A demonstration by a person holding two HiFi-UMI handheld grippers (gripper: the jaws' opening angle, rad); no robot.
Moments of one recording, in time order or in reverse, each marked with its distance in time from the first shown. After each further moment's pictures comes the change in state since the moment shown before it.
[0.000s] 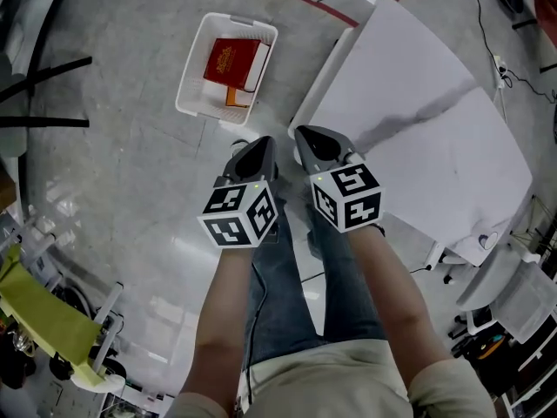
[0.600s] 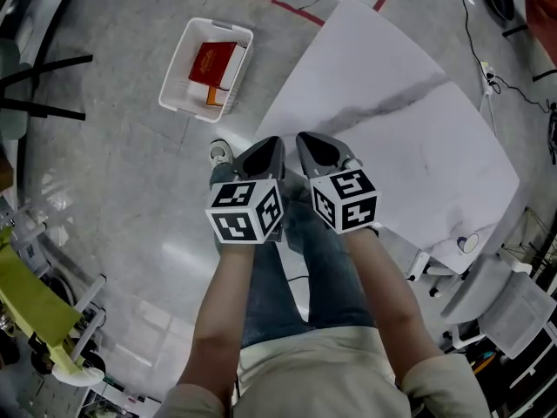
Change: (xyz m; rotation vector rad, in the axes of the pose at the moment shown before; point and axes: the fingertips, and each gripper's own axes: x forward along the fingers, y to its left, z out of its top) left arm 0.005 -0.118 -0.039 0.043 -0.043 -0.021; right arm -0.094 -0.055 -0.035 -0.028 -0.032 0.012
